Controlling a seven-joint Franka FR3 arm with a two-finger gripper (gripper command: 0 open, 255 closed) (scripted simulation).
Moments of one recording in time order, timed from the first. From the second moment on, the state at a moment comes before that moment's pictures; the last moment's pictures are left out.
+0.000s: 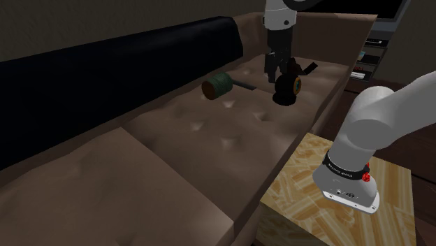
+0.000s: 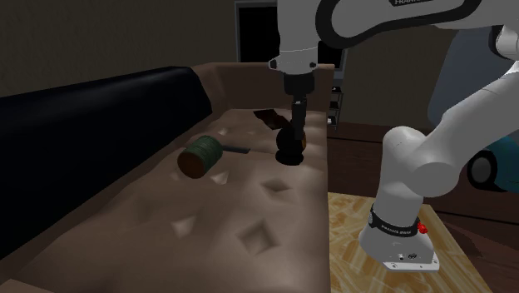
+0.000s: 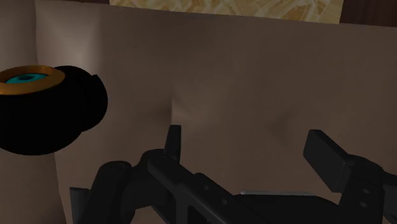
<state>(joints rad) -0.02 -0.75 0.04 -2.45 -0.03 1.60 0.04</state>
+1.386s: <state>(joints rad) -0.13 -0.05 -0.17 -2.06 -0.07 1.86 -0.23</state>
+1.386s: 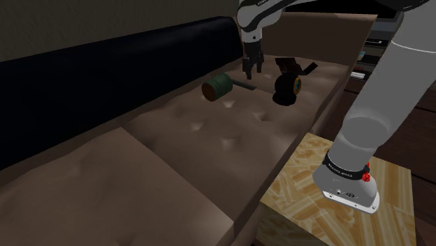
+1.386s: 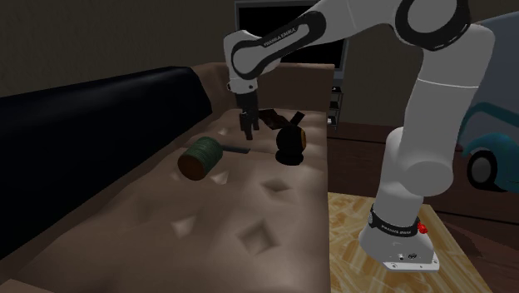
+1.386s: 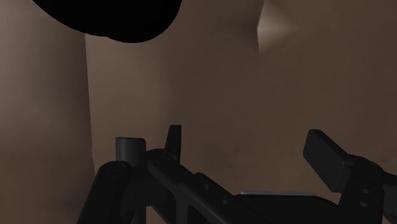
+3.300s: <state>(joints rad) -0.27 0.66 -0.21 -1.40 0.07 1.84 -0.42</state>
